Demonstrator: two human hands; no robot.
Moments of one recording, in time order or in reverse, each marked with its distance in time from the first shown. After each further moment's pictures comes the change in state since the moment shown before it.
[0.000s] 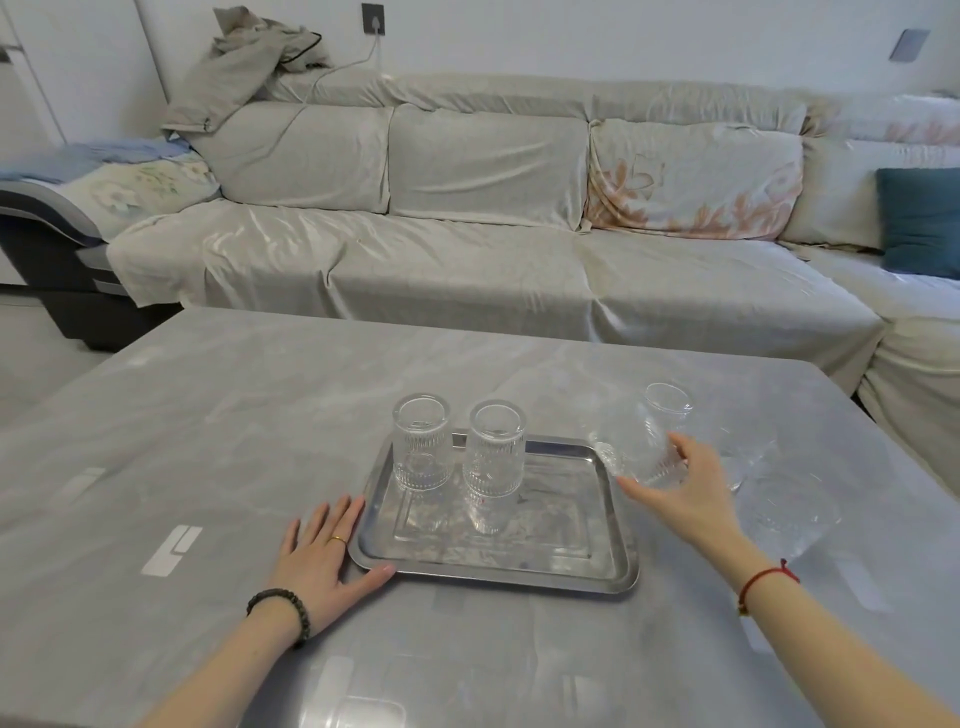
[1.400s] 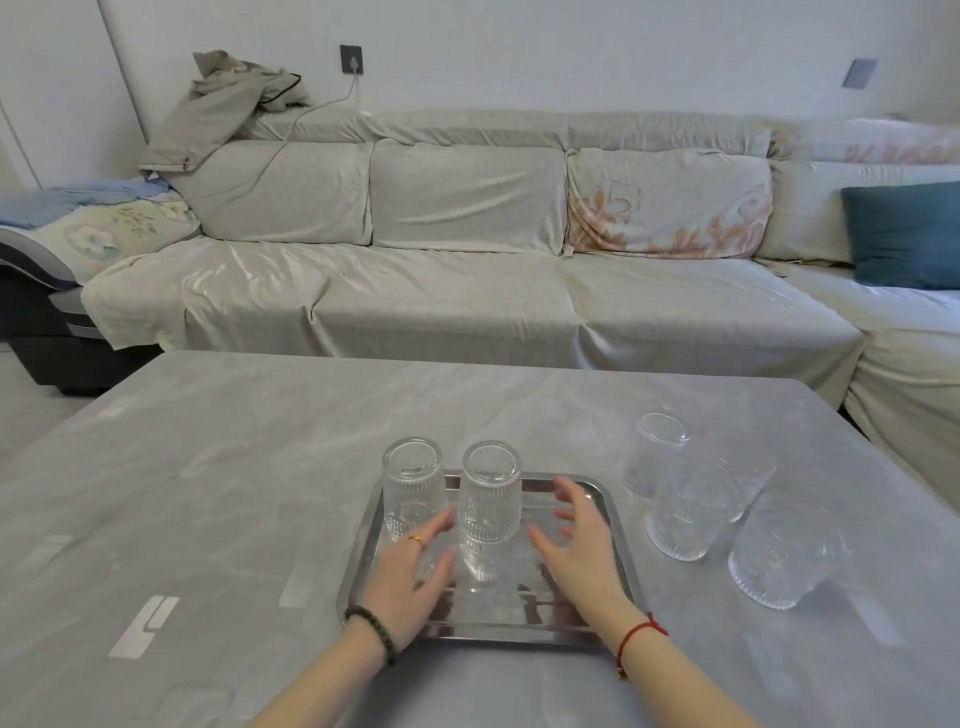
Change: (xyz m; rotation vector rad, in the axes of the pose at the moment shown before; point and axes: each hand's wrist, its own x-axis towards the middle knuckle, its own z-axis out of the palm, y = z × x) left_hand 0.025 0.090 -0.021 -0.728 0.152 0.261; right_hand -0.029 -0.043 0.094 0.296 -0.144 0.020
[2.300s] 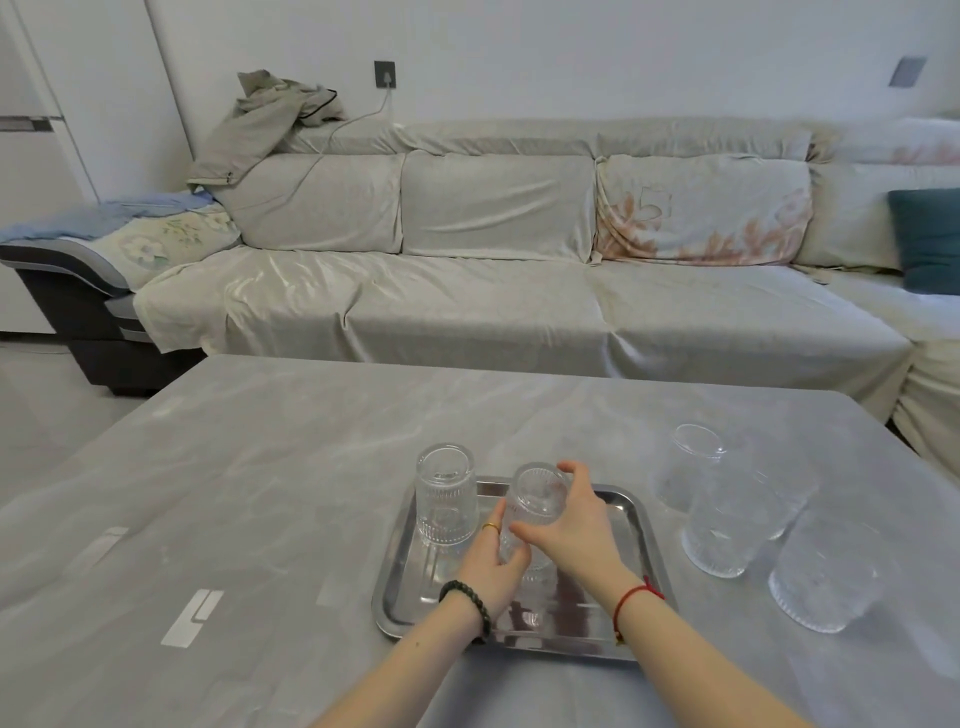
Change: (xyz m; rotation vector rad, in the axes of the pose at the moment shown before) left_hand 0.024 0.035 0.034 -0.339 -0.127 -0.284; right_hand 0.020 -0.040 0.019 -0.064 -0.104 0.018
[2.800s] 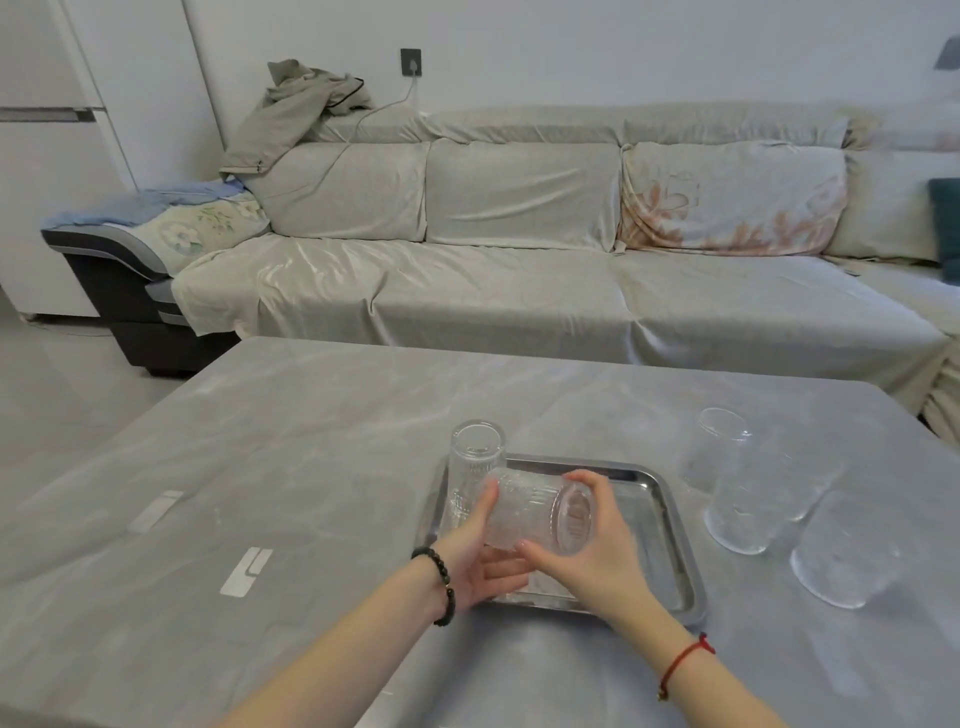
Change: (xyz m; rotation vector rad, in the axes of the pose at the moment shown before) left_hand -0.035 0.010 -0.050 -0.643 -0.104 -0.495; right_hand -0.069 -0.020 0.000 0.167 -0.021 -0.189
